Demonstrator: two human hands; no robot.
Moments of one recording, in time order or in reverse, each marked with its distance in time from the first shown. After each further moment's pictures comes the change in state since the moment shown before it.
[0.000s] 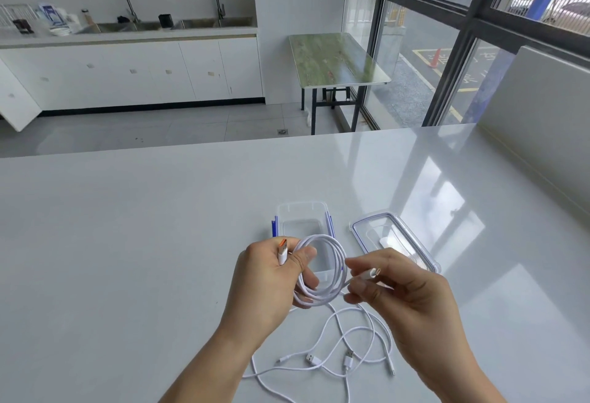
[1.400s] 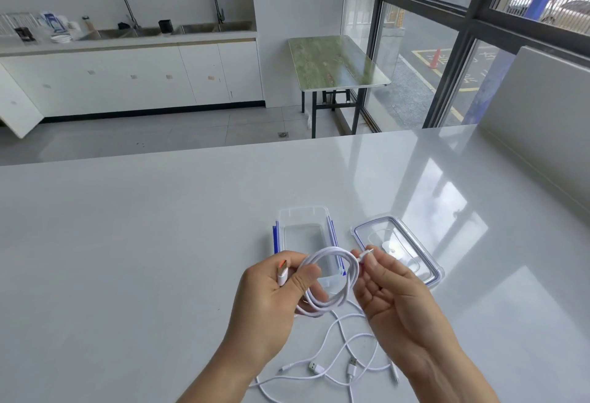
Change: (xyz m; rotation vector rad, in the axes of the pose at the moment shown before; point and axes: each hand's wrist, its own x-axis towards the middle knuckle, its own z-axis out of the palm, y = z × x) left_hand -0.008 -0.011 0.003 -0.159 -0.056 0.104; right_hand 0.026 0.025 0.009 0.873 0.174 0.537
